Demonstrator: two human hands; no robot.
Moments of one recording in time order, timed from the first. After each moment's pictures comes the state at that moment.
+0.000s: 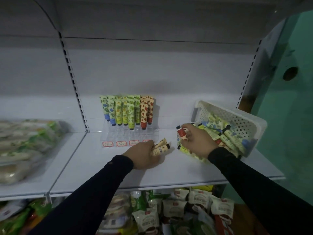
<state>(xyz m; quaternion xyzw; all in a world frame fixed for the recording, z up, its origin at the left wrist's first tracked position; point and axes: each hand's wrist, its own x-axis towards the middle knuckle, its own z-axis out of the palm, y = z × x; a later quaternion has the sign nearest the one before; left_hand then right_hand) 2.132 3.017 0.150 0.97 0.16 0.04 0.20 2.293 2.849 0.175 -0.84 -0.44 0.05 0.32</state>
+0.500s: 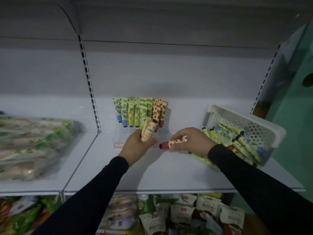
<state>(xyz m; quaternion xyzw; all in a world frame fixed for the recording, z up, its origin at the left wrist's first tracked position) 2.105 3.039 0.164 0.78 0.25 0.28 0.49 2.260 2.888 0.202 -0.79 -0.48 0.15 0.36</state>
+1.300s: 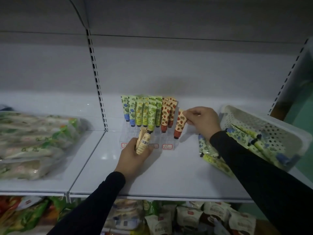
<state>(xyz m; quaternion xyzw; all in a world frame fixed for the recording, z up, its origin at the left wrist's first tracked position) 2.079 3.060 0.121 0.77 0.30 0.34 0.45 2.294 2.944 0.213 -0.72 -0.36 0.07 0.59</state>
